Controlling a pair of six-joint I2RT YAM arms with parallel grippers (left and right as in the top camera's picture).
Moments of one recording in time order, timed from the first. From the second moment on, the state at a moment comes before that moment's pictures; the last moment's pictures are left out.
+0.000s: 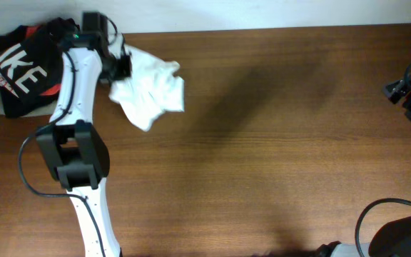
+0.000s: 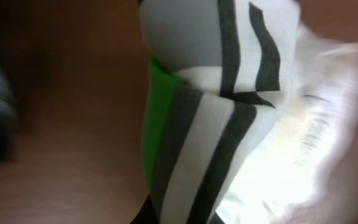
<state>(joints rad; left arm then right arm) 0.03 2.37 2.28 -1.13 0.11 0.00 -0.67 1.59 1.57 -1.04 -0.54 0.13</state>
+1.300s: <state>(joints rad) 0.50 2.57 2.69 -0.98 0.00 -0.16 -0.67 1.59 1.57 -1.04 -0.54 0.13</state>
